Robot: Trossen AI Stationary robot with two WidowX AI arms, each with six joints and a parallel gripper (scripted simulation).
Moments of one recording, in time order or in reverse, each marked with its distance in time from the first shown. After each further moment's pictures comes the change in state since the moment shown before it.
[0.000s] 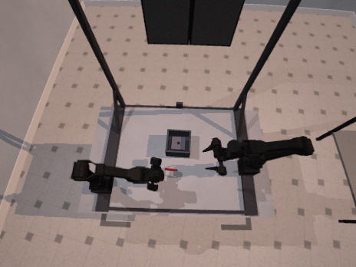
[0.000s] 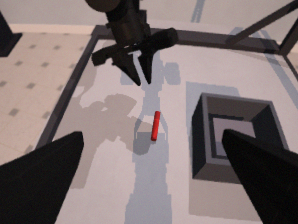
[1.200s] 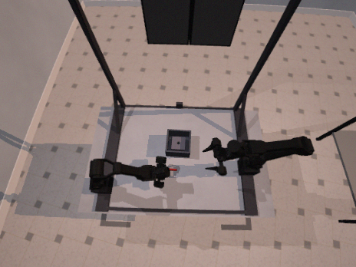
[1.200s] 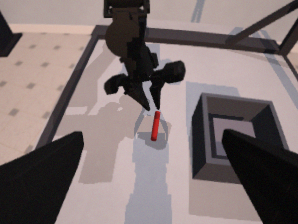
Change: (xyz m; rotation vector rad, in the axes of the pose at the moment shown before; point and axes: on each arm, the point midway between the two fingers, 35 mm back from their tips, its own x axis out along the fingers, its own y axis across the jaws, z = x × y) left arm 0.000 0.000 0.000 0.000 0.000 0.000; right arm 0.070 -0.001 0.000 -0.045 -0.010 -0.006
